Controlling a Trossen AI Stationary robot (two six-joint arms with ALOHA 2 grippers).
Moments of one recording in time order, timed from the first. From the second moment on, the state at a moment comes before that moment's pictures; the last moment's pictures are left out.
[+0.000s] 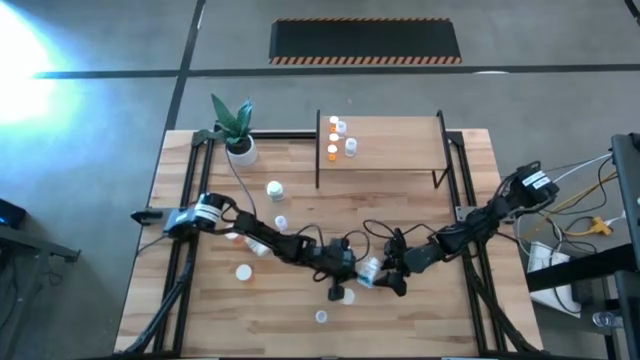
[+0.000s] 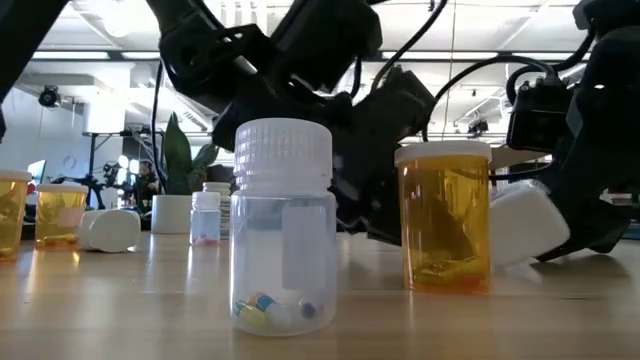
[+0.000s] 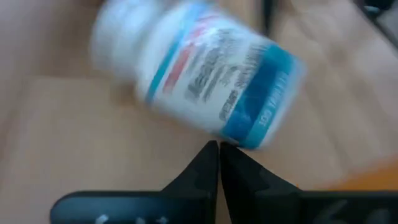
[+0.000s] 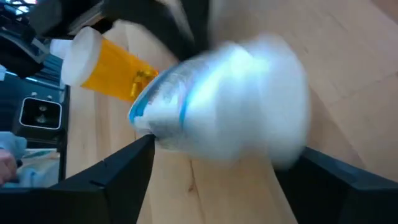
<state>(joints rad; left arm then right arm) -0.23 2.19 1.25 0.40 0.00 -0.23 0.48 1.55 0.34 0.56 0.10 0.97</state>
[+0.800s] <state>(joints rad) -0.23 2.16 1.26 0.37 -0.12 -0.17 0.48 1.55 0.34 0.63 0.19 0.74</state>
